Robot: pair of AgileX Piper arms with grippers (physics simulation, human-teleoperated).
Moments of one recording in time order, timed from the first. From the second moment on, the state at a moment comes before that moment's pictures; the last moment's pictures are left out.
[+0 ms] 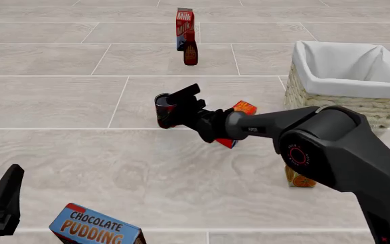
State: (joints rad) left arm 0.00 0.00 0.00 0.00 0.00; right arm 0.61 2.40 -1.65 -0.28 -0.05
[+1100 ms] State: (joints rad) left arm 0.00 0.00 0.00 0.00 0.00; right arm 0.61 2.26 -1.58 -0.26 -0.12
